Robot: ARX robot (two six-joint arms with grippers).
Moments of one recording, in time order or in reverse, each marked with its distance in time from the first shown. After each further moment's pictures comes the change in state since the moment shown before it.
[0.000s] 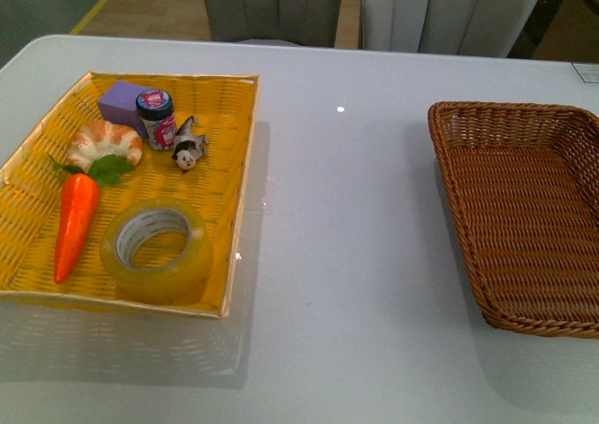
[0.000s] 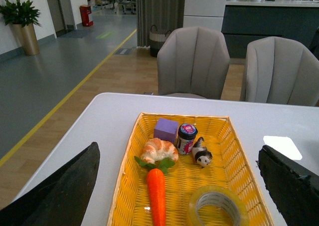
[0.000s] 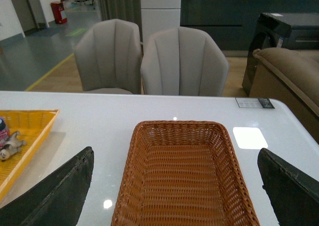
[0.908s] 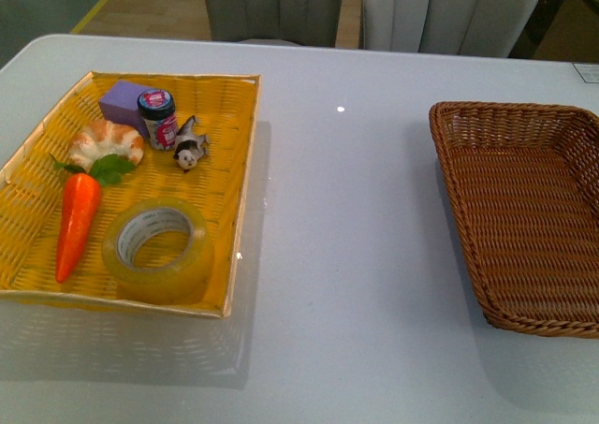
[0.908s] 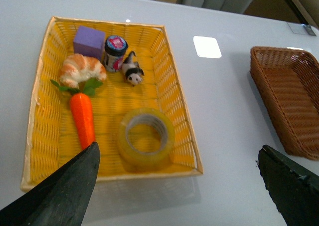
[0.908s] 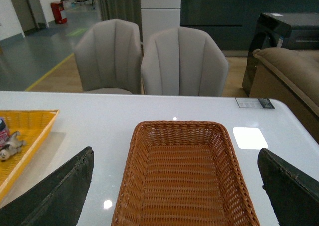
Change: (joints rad) left arm 0.013 1.126 0.479 0.099 0.294 -0.087; right arm 0.000 0.000 0.000 0.000 0.000 0.000
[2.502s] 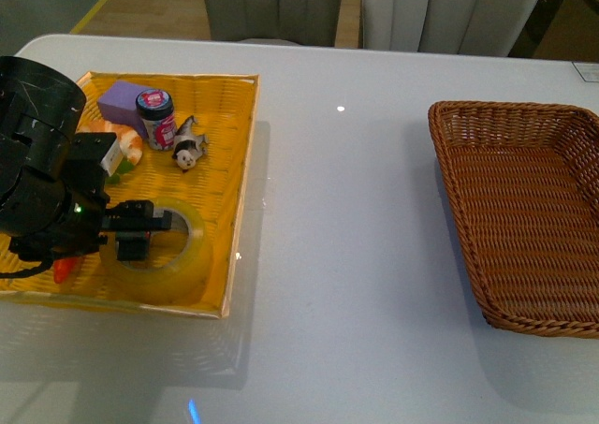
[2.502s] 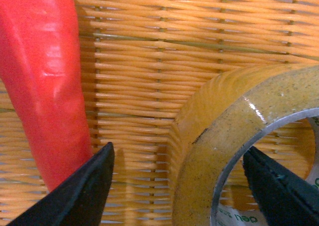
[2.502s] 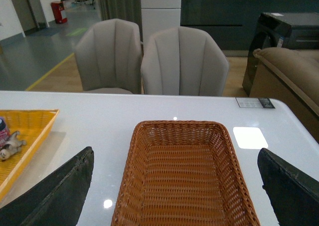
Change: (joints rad) left arm -0.129 1.136 0.513 0.037 -0.294 -0.033; right arm 0.000 0.000 0.000 0.000 0.000 0.000
